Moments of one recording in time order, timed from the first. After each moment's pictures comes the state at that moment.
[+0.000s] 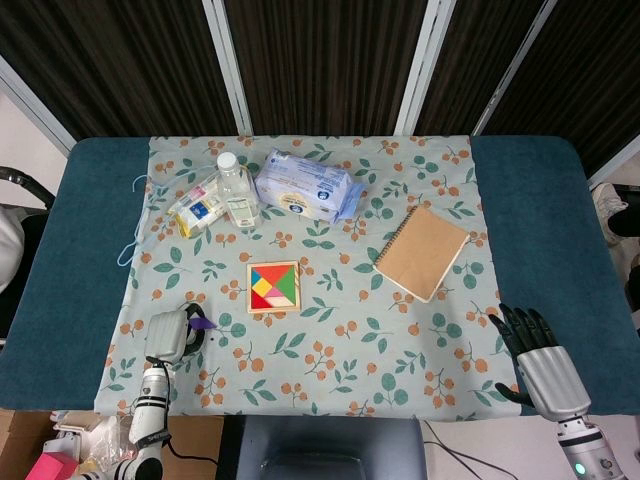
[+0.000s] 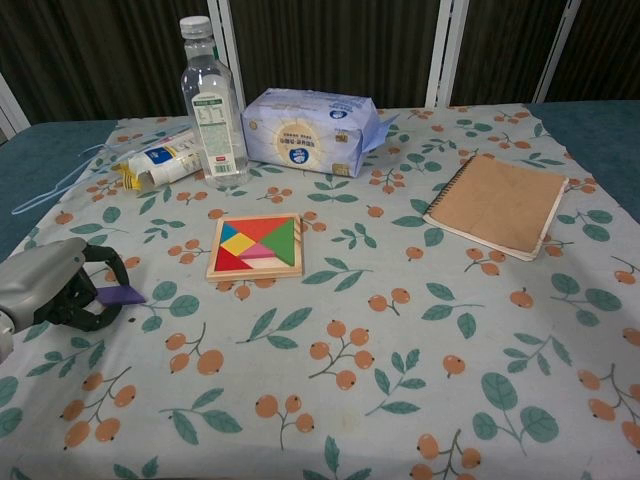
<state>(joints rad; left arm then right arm) -0.39 -1.81 -0.18 -1.29 1.12 1.20 0.39 0.08 -1.14 -0.05 -1.66 -1.68 1.45 -0.21</state>
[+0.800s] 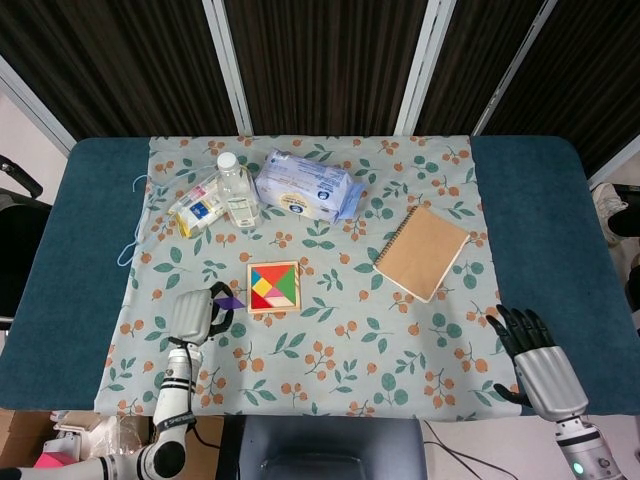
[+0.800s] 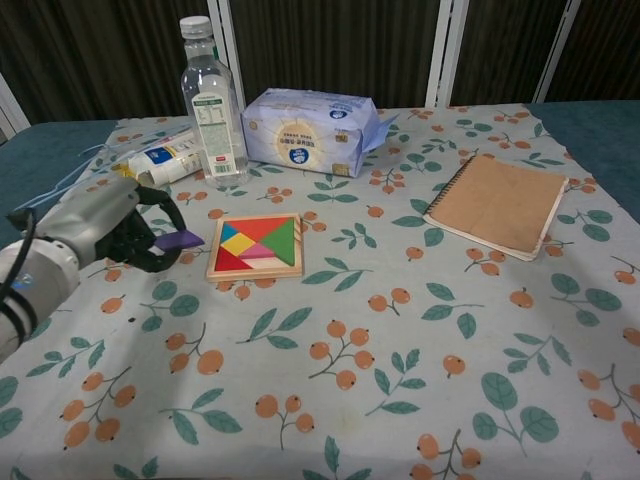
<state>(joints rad) -0.50 -1.82 -0.32 -1.51 0.99 1.20 0.52 0.08 -1.14 -0.05 -1.66 -1.68 1.44 -0.21</state>
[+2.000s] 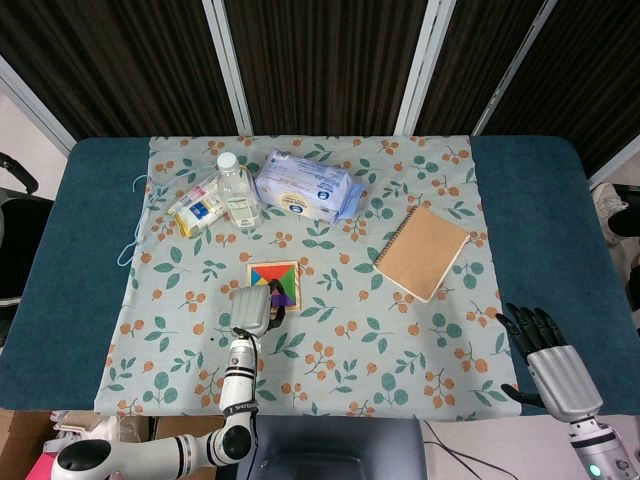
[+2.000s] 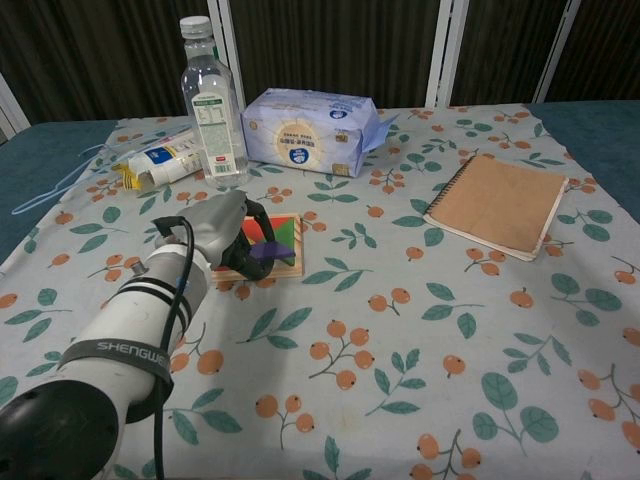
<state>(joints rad) -0.73 -2.12 -0.39 -1.24 0.86 1.22 0.64 0.08 -1.09 -0.06 -1.65 -1.70 1.46 -0.09</state>
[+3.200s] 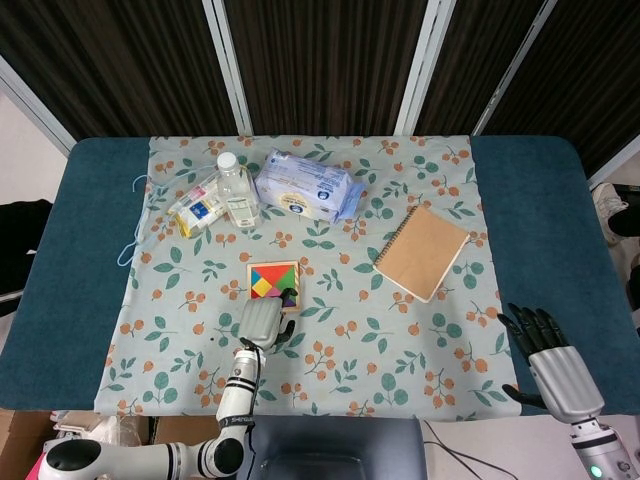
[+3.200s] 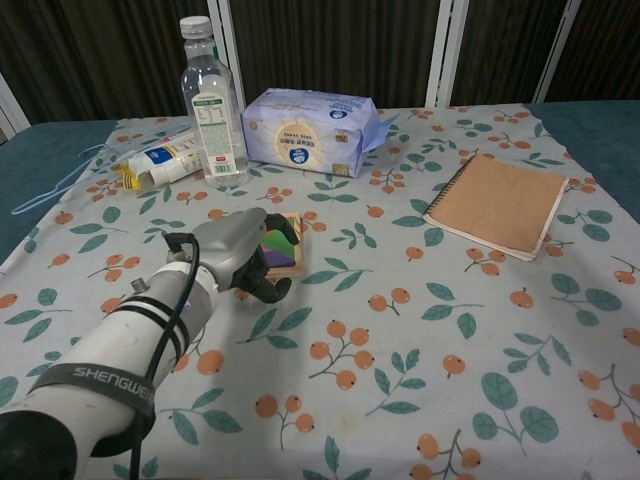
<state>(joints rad) -0.71 -2.07 -0.32 -1.34 0.87 1.17 0.64 0.08 -1.08 -0.06 -1.65 -1.70 1.46 -0.09</state>
